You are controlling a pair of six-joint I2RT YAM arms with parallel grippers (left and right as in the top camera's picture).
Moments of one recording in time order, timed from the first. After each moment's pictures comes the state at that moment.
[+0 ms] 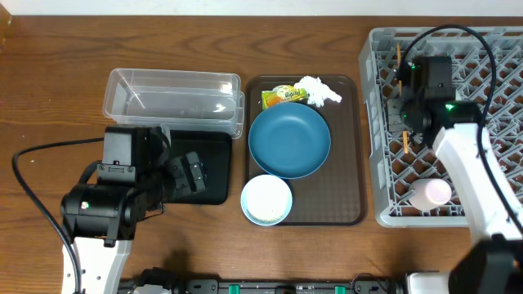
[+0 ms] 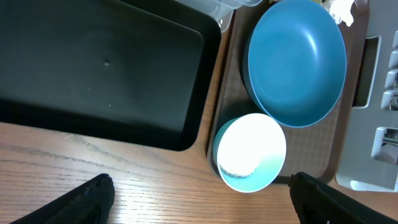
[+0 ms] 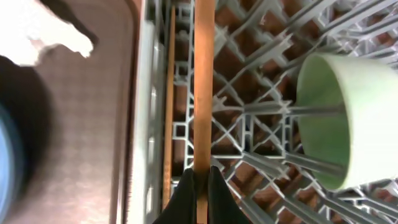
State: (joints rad) left arm -0.10 0.99 1.11 -1.20 0.22 -0.43; right arm 0.05 1.58 1.22 -0.72 0.10 -0.06
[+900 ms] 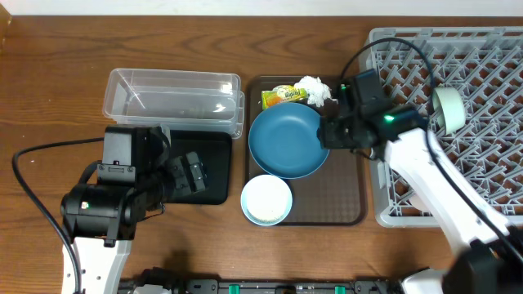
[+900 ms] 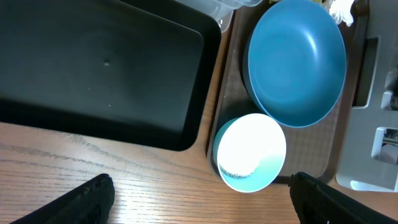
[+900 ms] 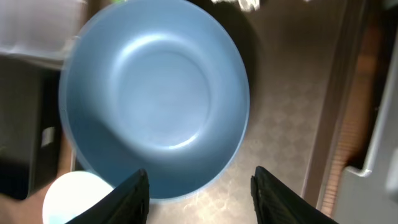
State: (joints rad) left arm -0.10 0.99 1.11 -1.20 0.22 -0.43; right arm 0.38 1.58 1.22 -0.78 -0.12 0.34
